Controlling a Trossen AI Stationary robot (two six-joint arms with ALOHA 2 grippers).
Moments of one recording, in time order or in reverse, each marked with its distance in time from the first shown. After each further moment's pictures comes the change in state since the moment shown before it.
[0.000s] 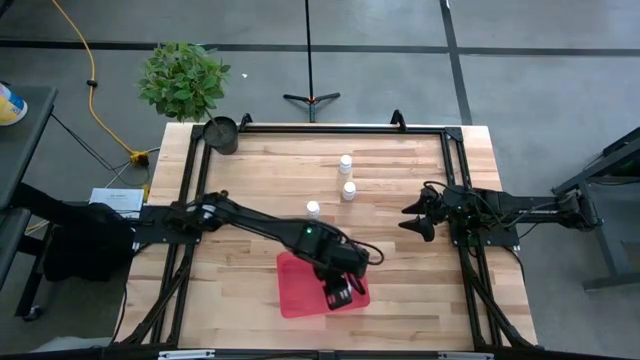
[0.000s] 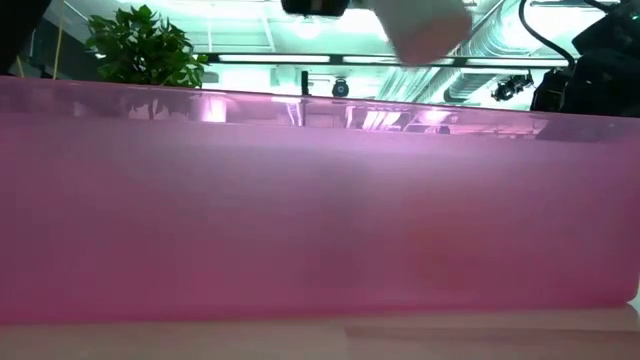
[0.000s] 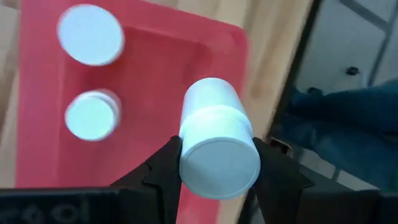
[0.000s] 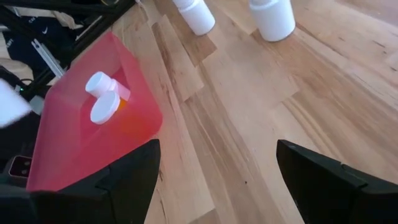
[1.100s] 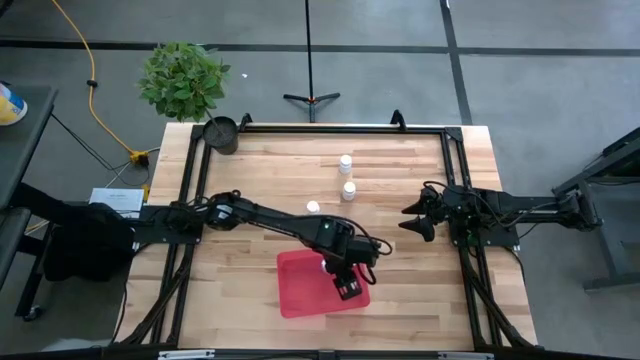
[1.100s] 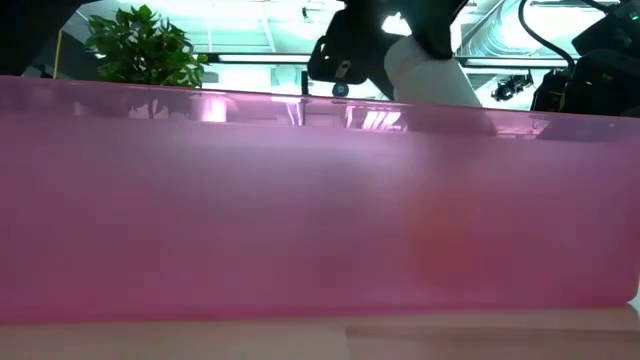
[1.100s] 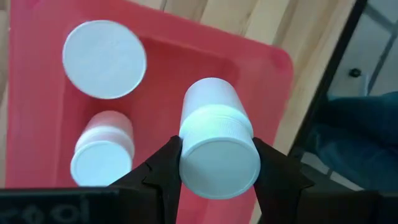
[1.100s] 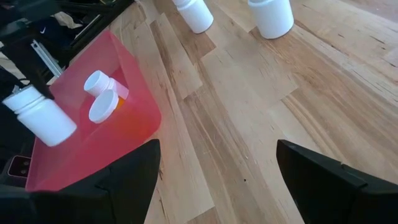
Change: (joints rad) left arm 0.060 0.101 0.001 0.048 0.068 0.021; right arm 0.000 0.000 0.000 -0.005 -0.001 0.008
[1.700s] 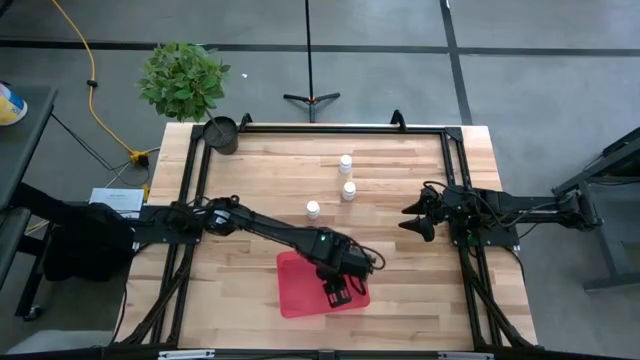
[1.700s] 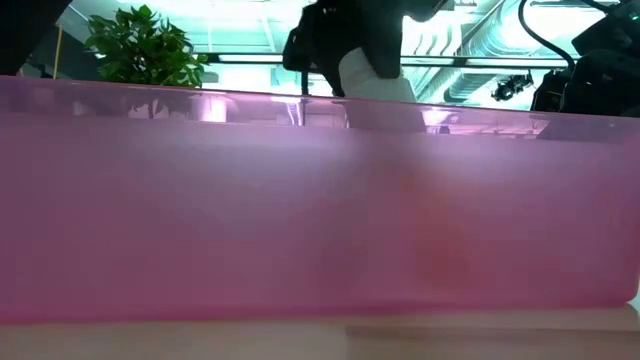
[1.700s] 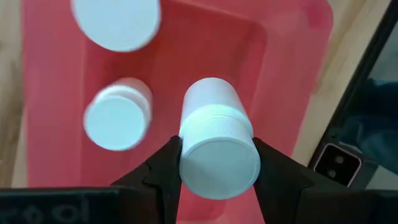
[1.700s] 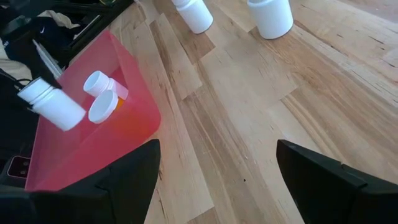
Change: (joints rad) left arm -0.054 0.000 0.000 -0.106 -0.100 0.007; right arm 0.000 0.000 0.000 0.000 0.002 0.000
